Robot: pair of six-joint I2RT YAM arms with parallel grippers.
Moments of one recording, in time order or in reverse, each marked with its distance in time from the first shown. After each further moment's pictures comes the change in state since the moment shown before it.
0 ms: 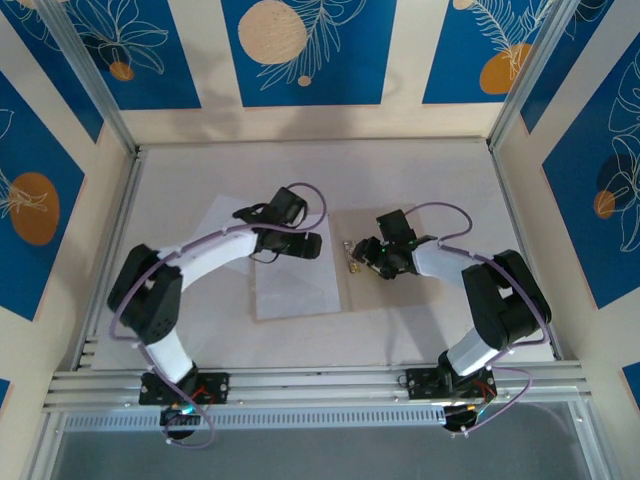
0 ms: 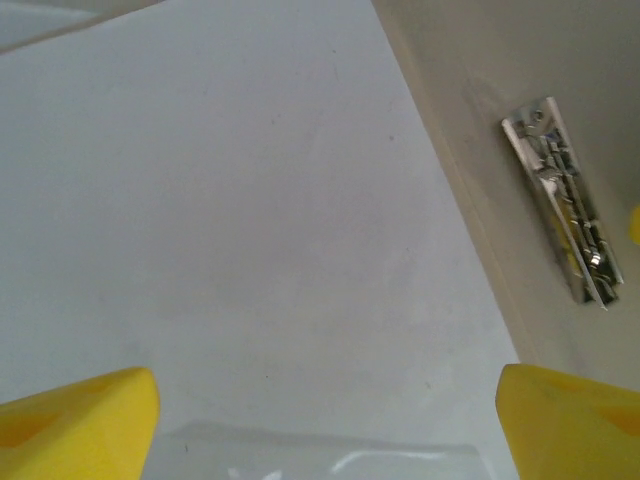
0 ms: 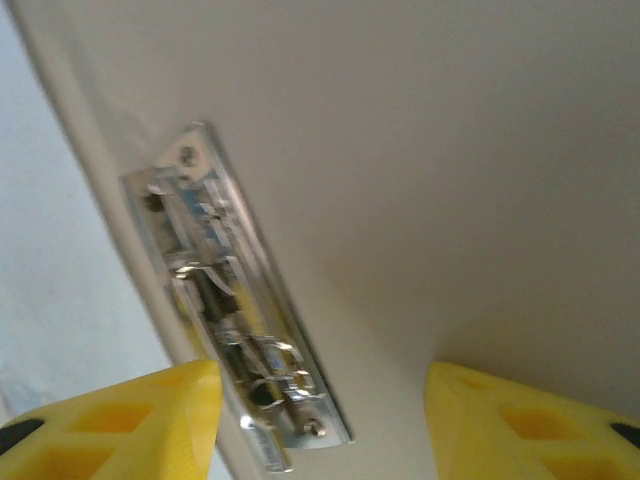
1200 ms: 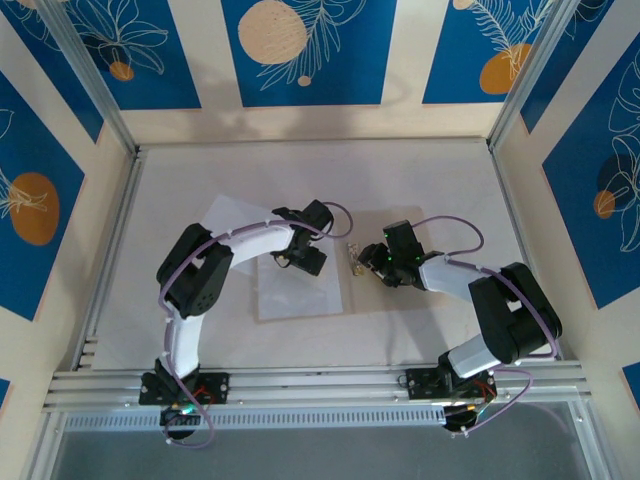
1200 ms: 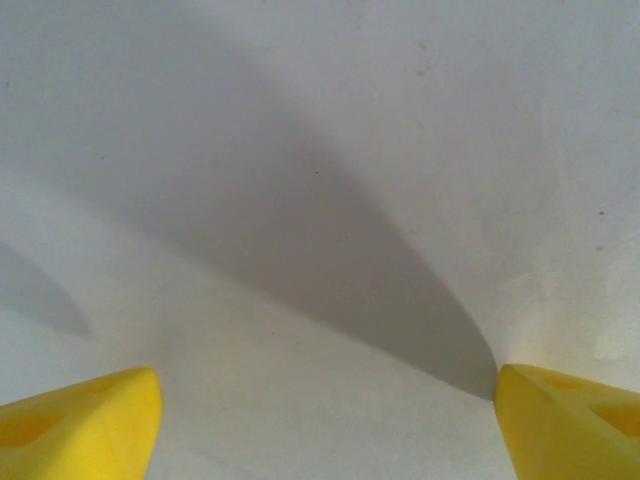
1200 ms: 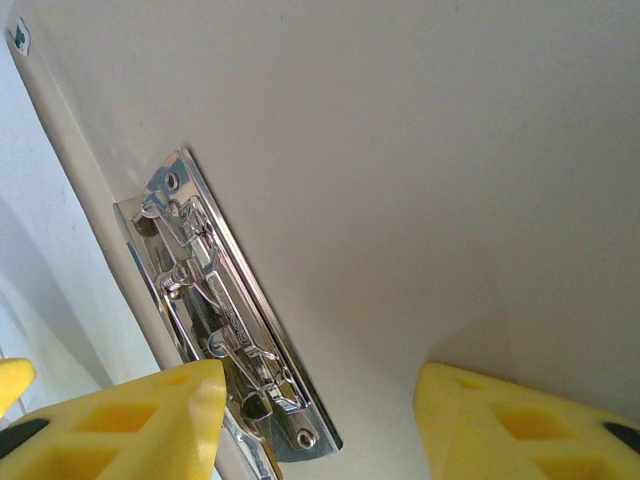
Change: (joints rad) left arm -0.052 0.262 0.149 -0.182 -0.145 0.093; right arm -0.005 -0.080 -0.131 0.137 0.042 0.107
